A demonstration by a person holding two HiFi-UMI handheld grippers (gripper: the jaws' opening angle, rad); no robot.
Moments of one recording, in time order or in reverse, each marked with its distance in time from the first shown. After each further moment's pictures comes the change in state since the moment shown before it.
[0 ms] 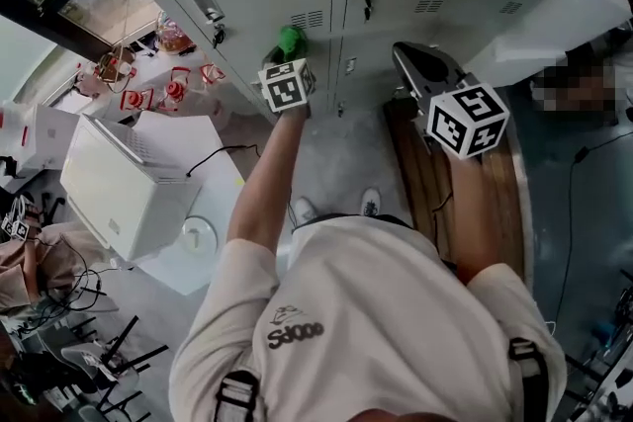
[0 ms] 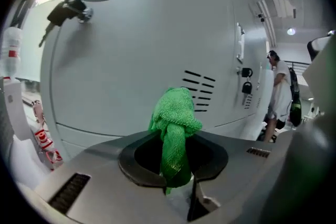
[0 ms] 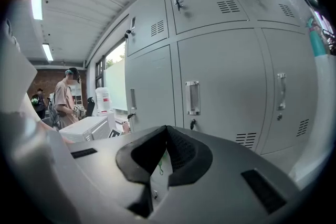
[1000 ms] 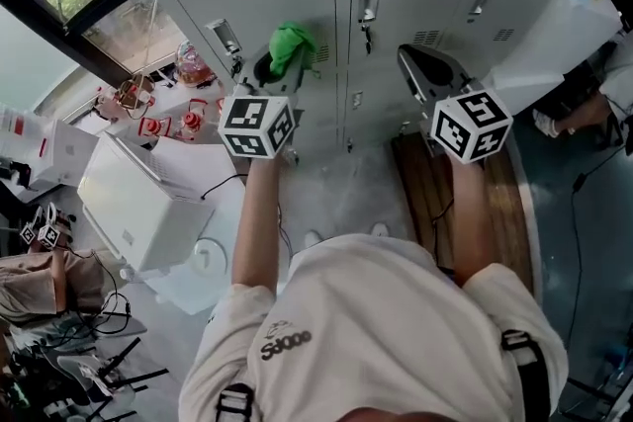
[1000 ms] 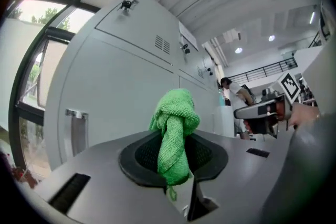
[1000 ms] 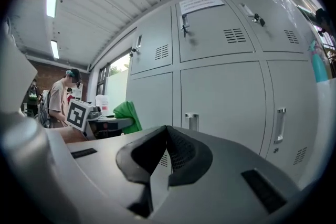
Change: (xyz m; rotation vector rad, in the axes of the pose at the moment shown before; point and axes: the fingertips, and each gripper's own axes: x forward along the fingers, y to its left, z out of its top) left arm -0.160 -0.079 0.187 0.264 -0.417 -0.333; right arm -0.020 -0.005 0.070 -0.082 -0.164 -0.021
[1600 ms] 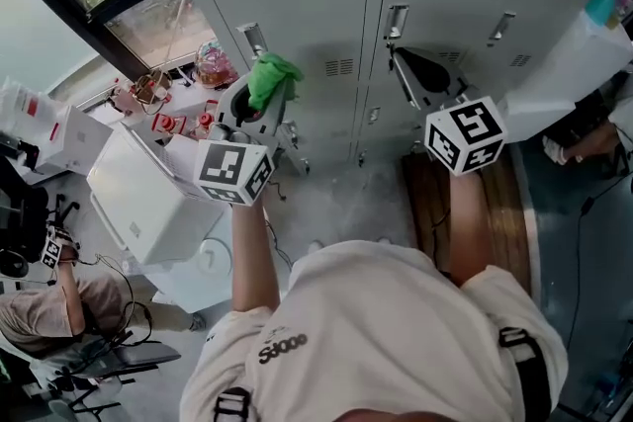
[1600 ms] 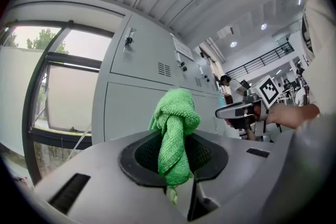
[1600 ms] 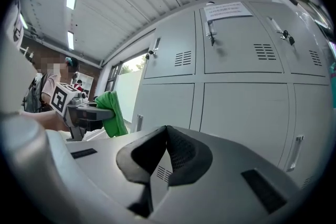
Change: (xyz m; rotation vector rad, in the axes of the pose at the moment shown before) left arm -0.091 0.018 0.045 0.135 -0.033 0.060; right arm 0.031 0.044 0.037 -0.156 -0.066 0.065
